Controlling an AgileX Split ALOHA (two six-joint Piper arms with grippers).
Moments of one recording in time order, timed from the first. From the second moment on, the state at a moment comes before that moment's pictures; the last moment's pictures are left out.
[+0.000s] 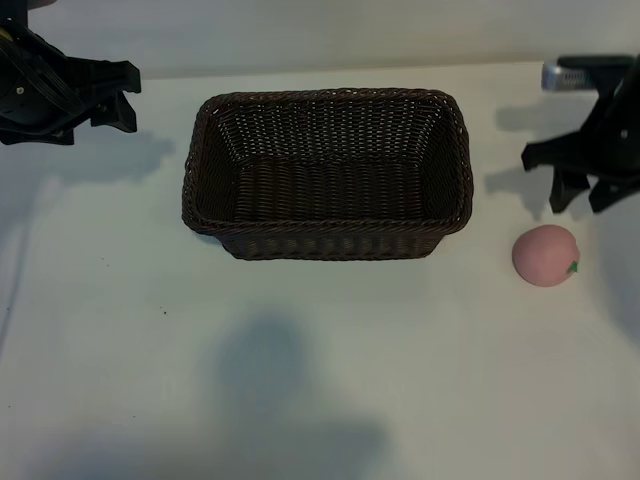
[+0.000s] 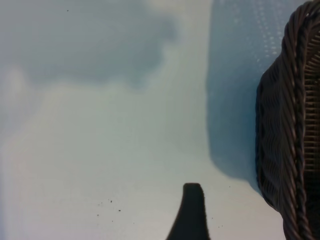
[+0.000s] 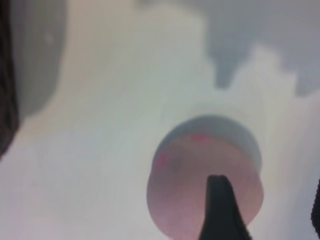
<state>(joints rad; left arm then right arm) -0.10 1.62 -1.27 -0.17 0.75 -0.10 0.16 1.93 -1.30 0.15 0.95 -0.01</state>
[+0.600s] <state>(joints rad) -0.10 1.62 -1.27 -0.17 0.75 -0.10 0.16 1.92 -1.12 0.25 0.73 -0.05</state>
